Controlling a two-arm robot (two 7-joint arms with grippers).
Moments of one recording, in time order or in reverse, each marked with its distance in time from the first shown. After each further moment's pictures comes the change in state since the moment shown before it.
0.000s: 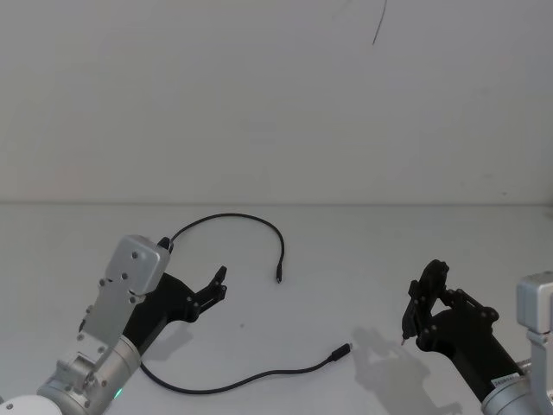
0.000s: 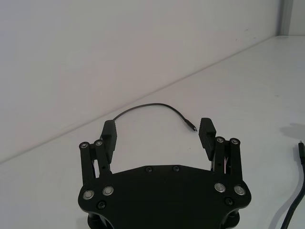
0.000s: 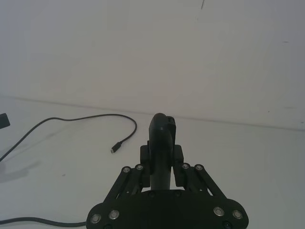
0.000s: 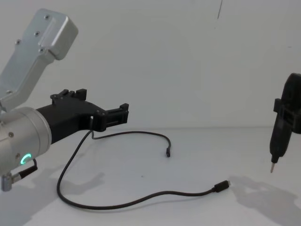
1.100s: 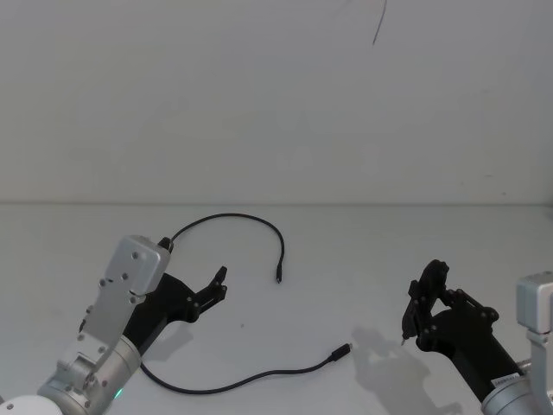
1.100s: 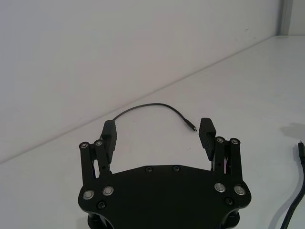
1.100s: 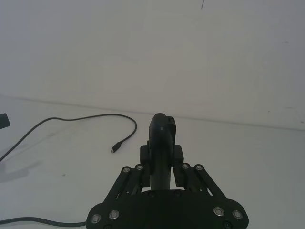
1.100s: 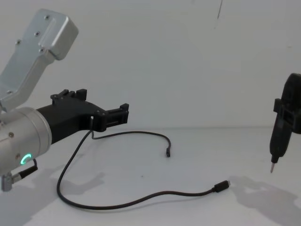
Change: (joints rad) left arm 0.000 0.000 0.001 0.000 0.001 0.000 0.000; right arm 0.000 0.000 0.000 0.000 0.000 0.000 0.000
